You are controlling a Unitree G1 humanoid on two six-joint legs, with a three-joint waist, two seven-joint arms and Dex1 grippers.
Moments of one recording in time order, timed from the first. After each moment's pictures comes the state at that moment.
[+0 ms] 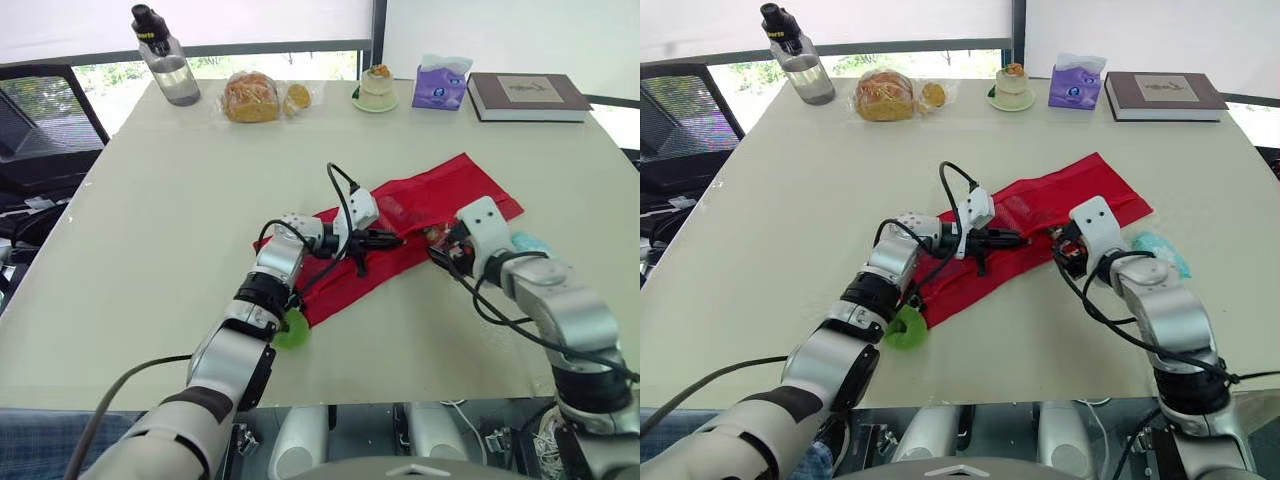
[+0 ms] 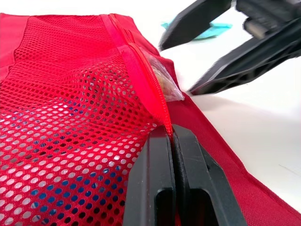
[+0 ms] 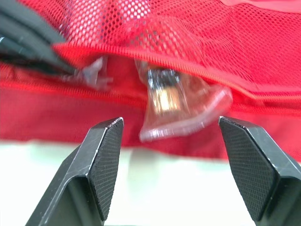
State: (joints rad) left arm -0.85 0.21 -0.19 0.71 -0.10 0.08 -1.18; right arm -0.33 -0.45 0.03 -0.53 0.13 1.13 0.45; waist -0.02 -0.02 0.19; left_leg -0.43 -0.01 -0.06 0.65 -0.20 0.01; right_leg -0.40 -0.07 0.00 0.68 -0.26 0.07
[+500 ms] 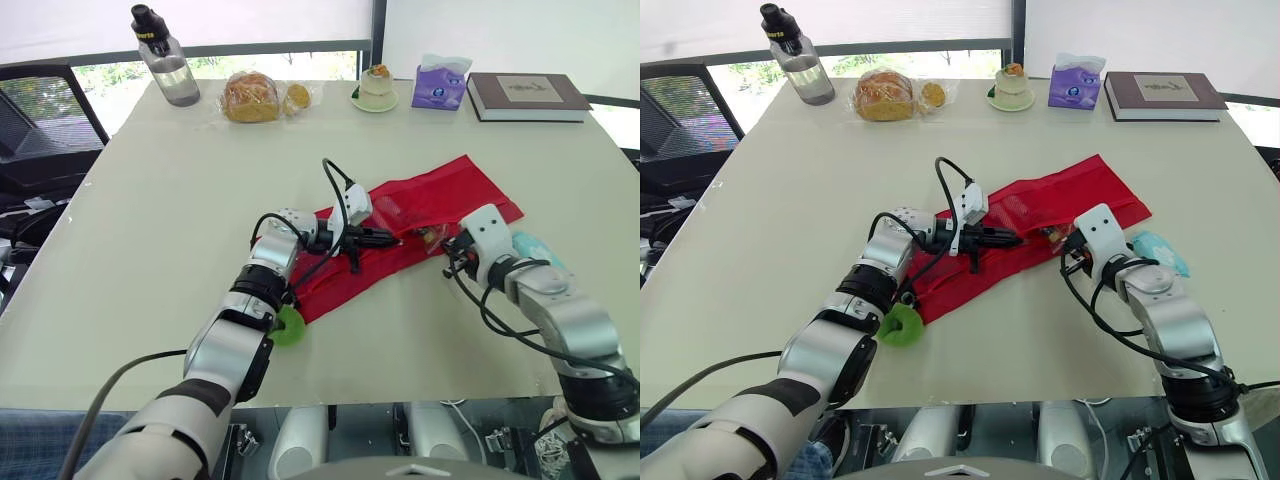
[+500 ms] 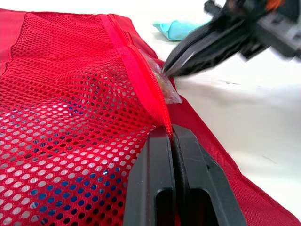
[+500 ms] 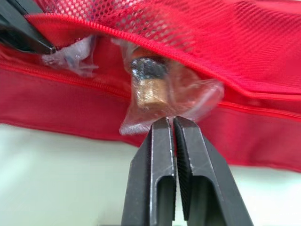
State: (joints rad) left arm -0.88 0.23 -0.18 0.77 -0.11 0.08 -1.25; right arm -0.32 -0.44 0.09 -0.35 0.13 0.89 0.44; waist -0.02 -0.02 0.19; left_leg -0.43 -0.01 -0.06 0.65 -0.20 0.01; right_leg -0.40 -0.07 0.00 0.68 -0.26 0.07
